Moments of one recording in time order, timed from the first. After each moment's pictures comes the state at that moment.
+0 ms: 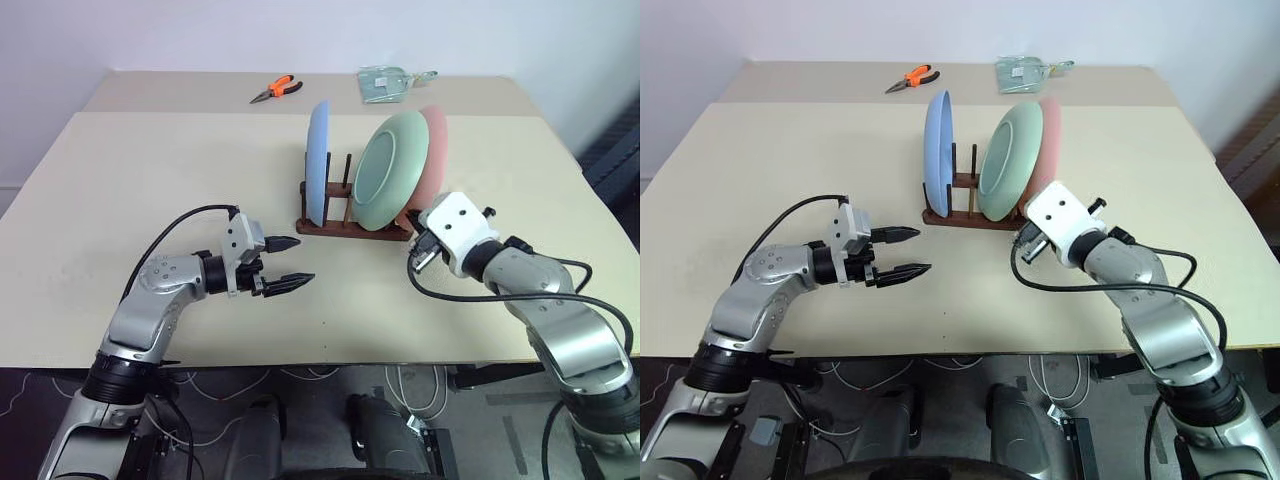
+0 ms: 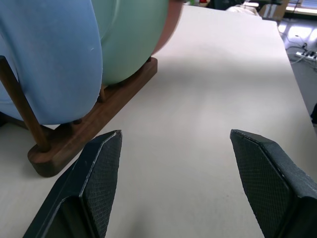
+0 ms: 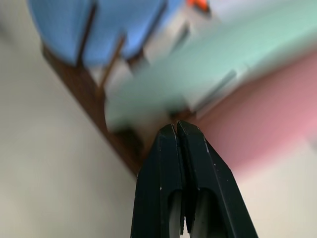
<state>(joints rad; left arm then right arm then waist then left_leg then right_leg) -0.33 0.55 -0.09 -0.13 -0.38 0.33 -1.00 -0.38 -0.68 0.15 -0.57 0.12 0.70 0.39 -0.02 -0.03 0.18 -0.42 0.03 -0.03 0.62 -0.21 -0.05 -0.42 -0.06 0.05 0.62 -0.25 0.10</state>
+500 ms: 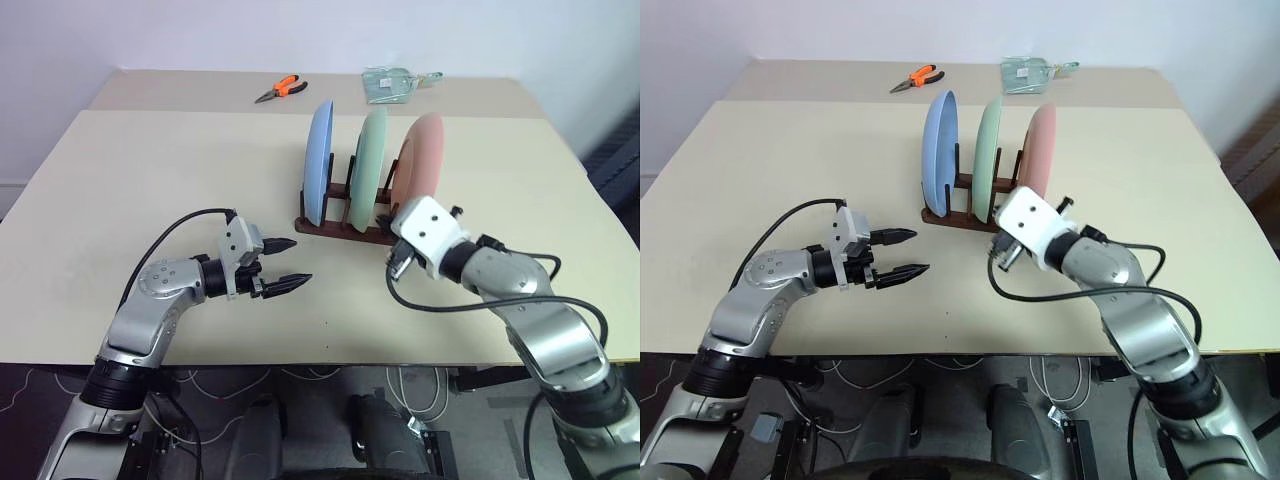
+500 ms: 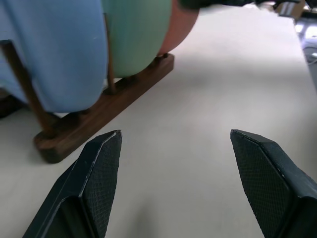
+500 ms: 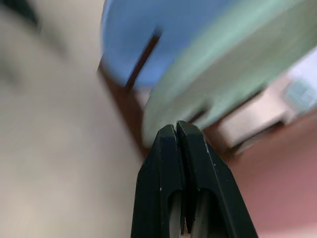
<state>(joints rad) -0.32 0.55 -0.09 -0.13 -0.37 0.32 -0.96 -0.25 -0.70 0.14 -0.59 0.10 0.67 0.50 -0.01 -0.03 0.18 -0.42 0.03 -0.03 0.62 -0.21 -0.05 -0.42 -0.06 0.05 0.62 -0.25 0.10</state>
